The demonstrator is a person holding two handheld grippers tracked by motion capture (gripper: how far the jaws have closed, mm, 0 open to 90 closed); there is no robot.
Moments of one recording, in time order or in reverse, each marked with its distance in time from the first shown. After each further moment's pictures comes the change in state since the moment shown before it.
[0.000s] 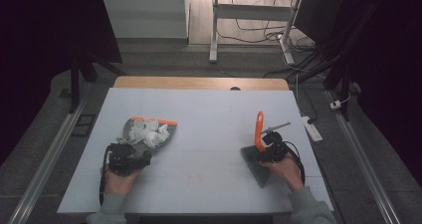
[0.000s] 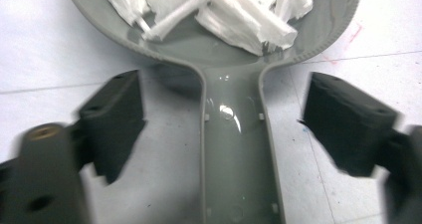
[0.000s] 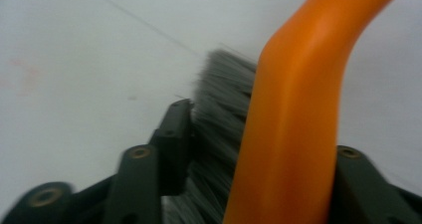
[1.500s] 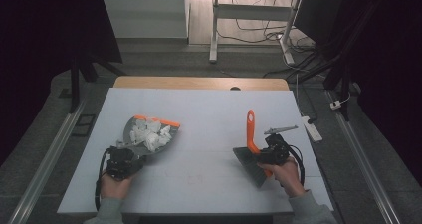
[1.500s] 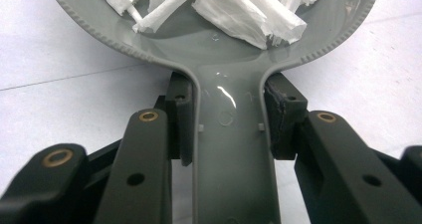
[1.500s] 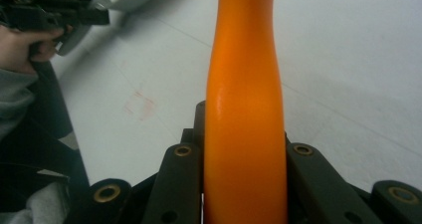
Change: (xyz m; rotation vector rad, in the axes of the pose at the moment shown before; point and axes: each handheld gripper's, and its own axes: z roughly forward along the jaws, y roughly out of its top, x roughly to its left) left arm 0.001 -0.007 -0.008 0.021 -0.058 0.045; right arm 0.021 -0.007 -0.018 -0.166 0.282 0.044
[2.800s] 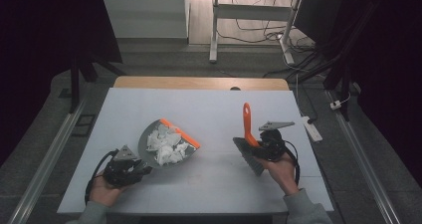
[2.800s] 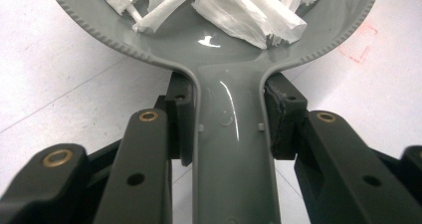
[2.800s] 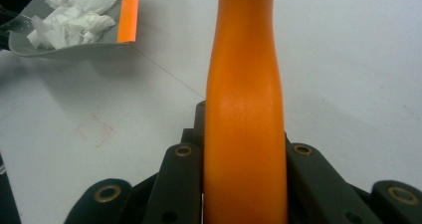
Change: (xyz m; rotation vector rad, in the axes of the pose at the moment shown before) left arm -0.005 -0.010 -0.025 -0.011 -0.256 0.353; right arm 0.028 0.020 -0.004 -0.084 -0.208 -0.167
